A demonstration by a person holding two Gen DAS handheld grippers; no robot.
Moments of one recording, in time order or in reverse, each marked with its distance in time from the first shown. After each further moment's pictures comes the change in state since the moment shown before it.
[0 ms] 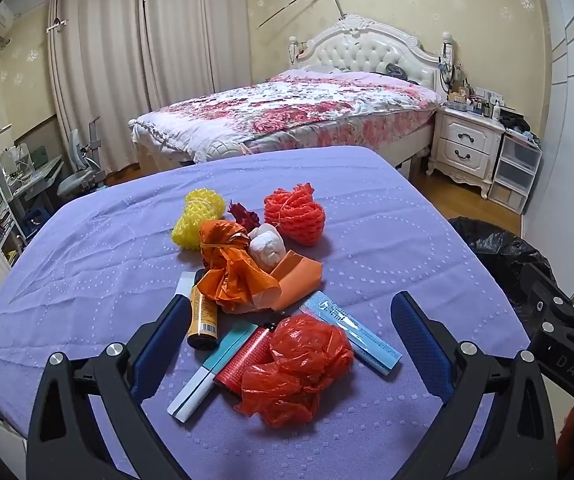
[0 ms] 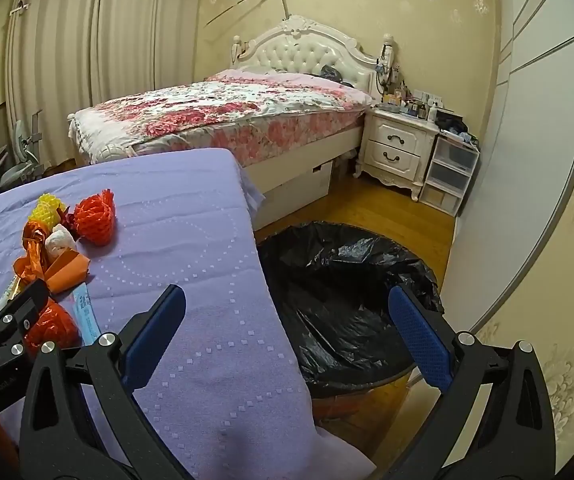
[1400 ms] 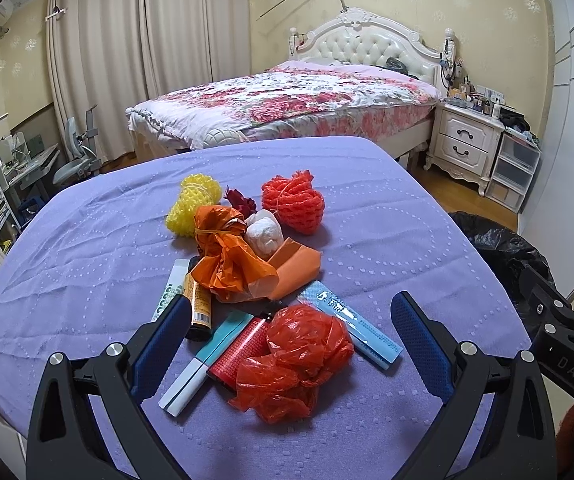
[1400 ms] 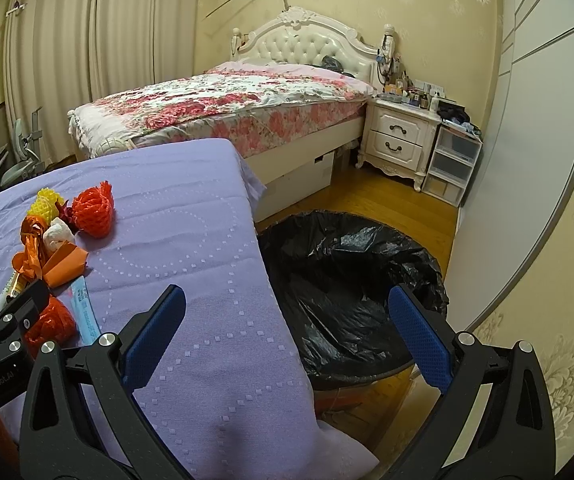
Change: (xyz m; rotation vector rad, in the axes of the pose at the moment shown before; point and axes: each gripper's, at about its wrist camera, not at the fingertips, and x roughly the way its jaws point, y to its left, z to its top) left arm 0.004 -0.001 -0.004 -0.022 0.032 -0.027; right arm 0.004 0.001 -0.008 0.017 0.030 0.009
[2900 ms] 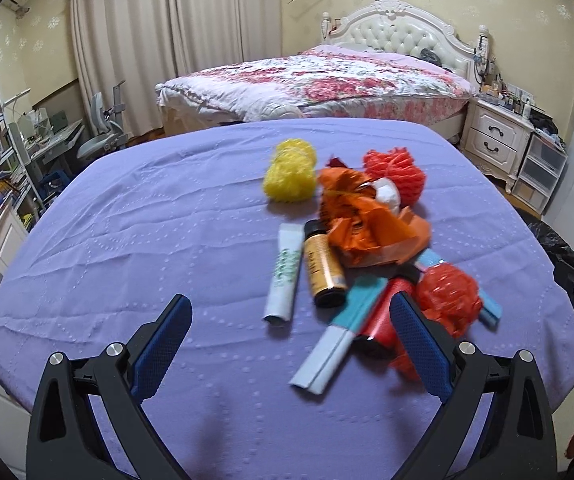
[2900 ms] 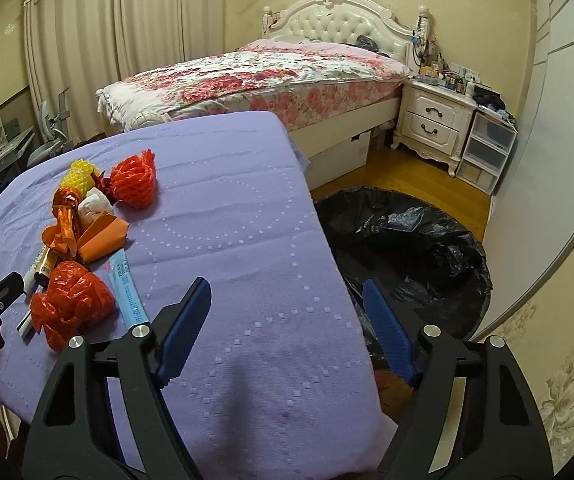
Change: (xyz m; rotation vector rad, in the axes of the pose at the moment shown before) left arm -0.005 0.089 -0.018 -0.060 0.073 0.072; right arm -0.004 0.035 -0.015 -0.033 0.101 0.124
